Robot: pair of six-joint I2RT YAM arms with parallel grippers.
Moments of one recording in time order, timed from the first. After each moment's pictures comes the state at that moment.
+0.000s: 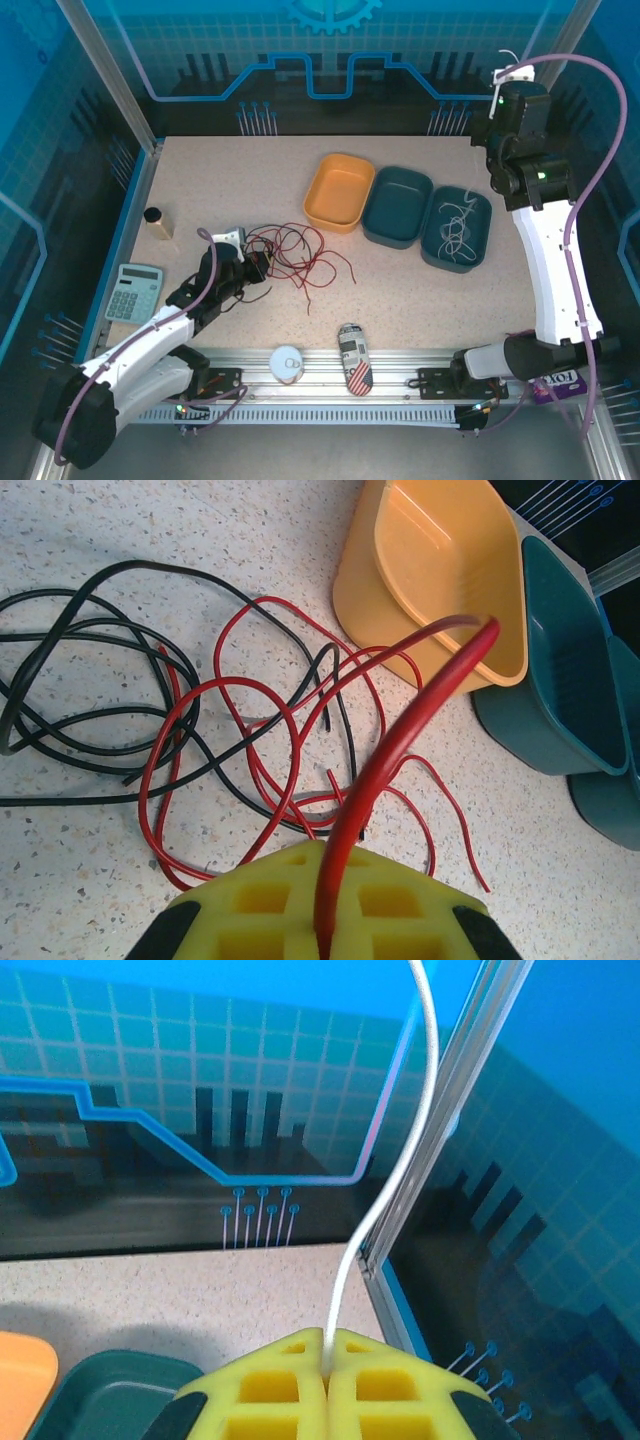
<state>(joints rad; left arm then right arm) -0.41 0.91 0.40 -0.03 0.03 -0.73 0.15 1.38 1.86 -0.82 0.48 -0.04</state>
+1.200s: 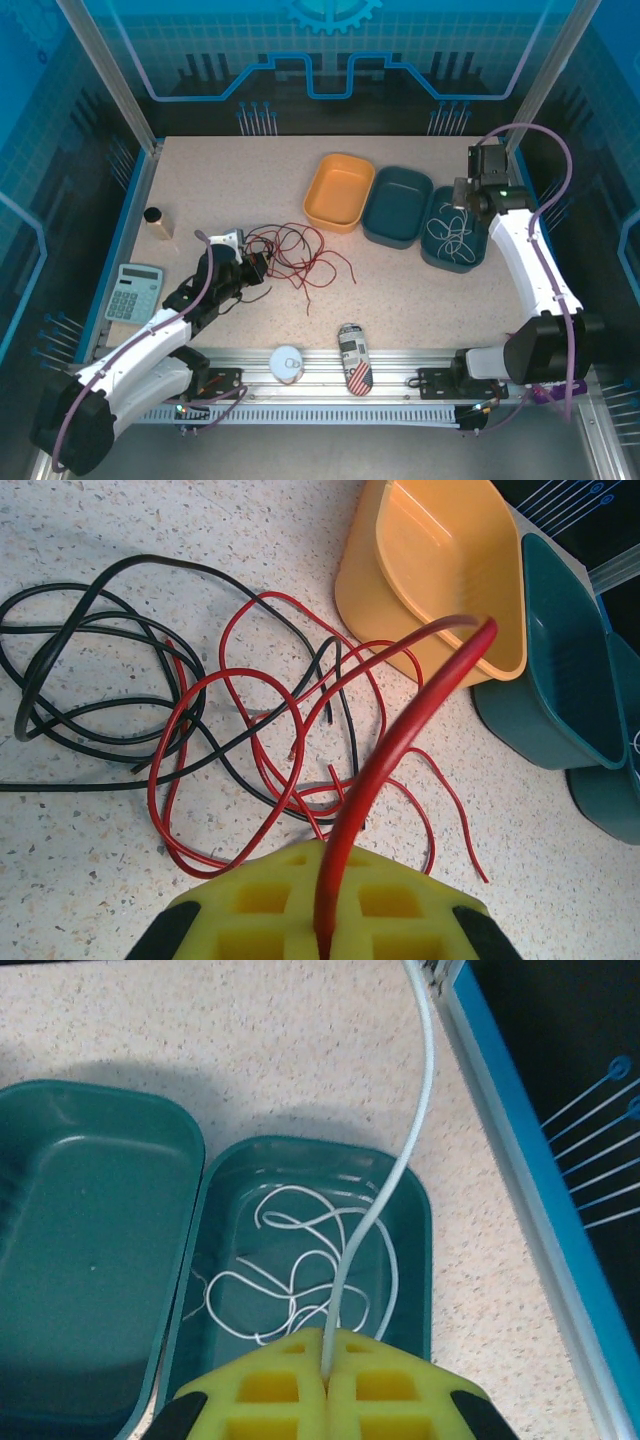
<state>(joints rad) -0.41 0.87 0.40 -0.08 0.03 -0.73 0.04 1.35 1.27 -0.76 0.30 0.15</state>
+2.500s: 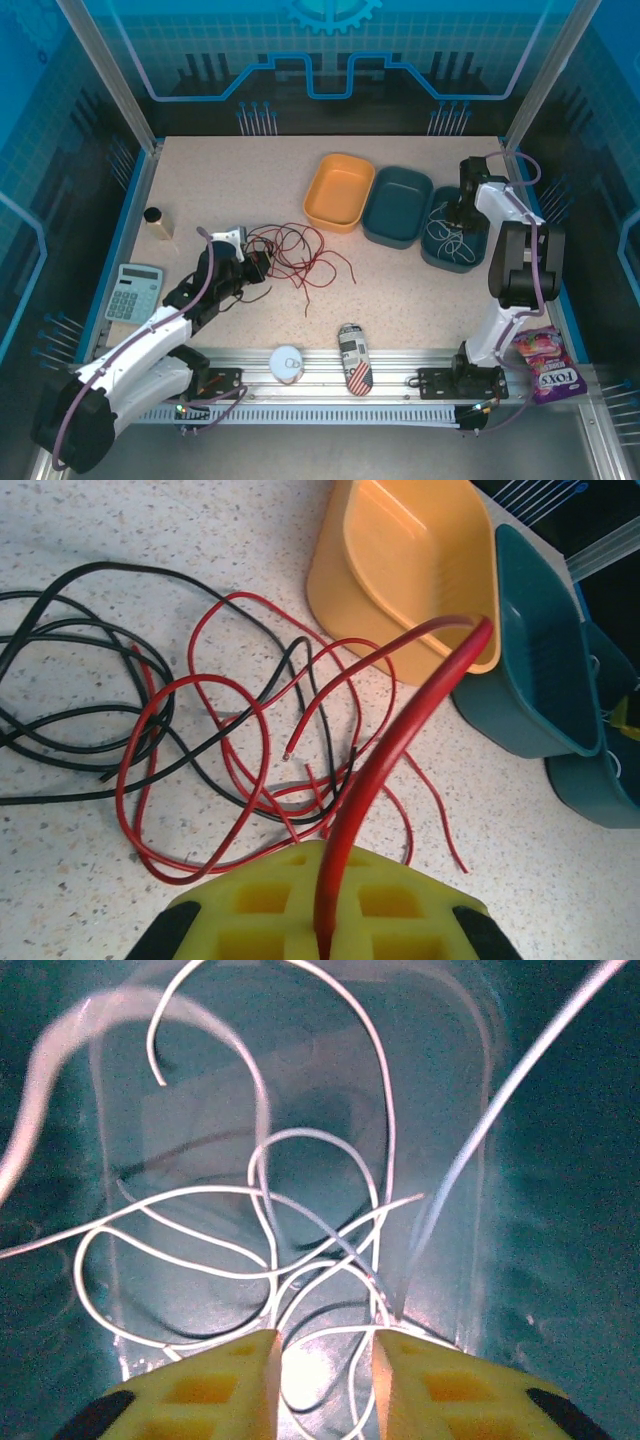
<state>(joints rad) -0.41 0.89 0.43 -0.08 0.07 -0.72 -0.09 1.83 1.34 -0.82 0.12 0.26</state>
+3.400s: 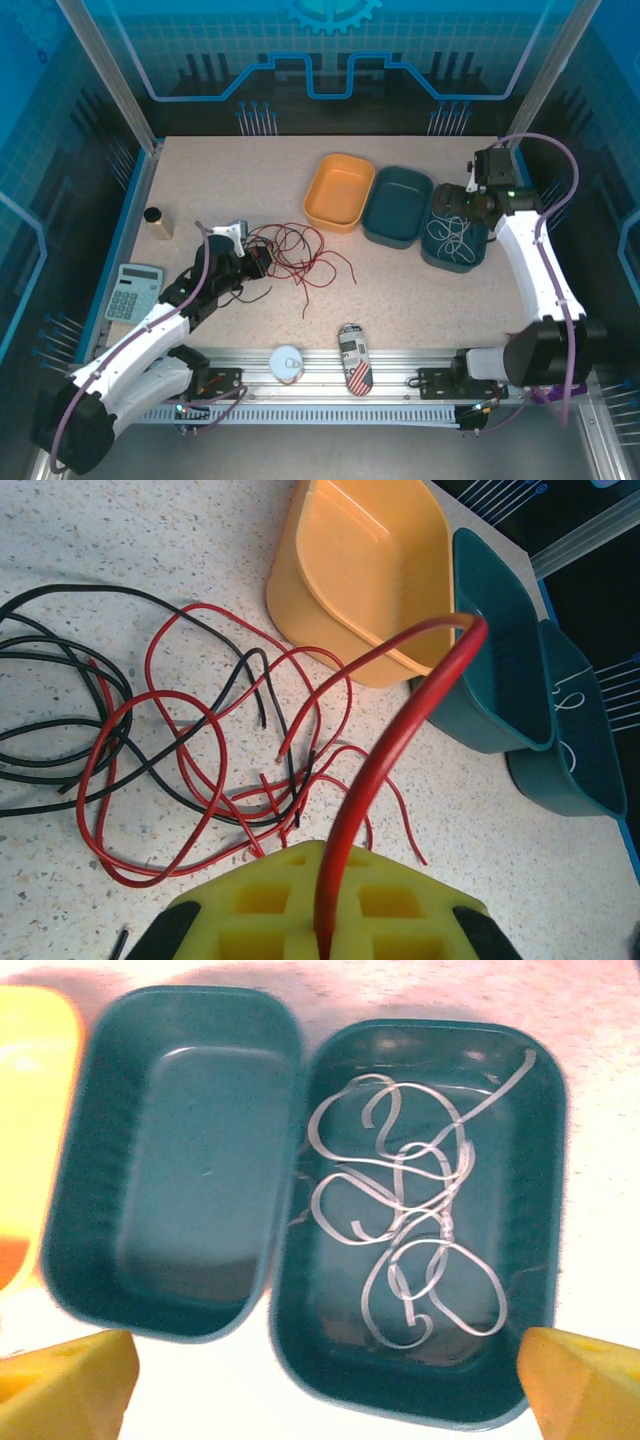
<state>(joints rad) -0.41 0.88 0.50 -0.14 0.12 -0.72 0.03 1.30 1.29 -0.92 0.02 0.27</state>
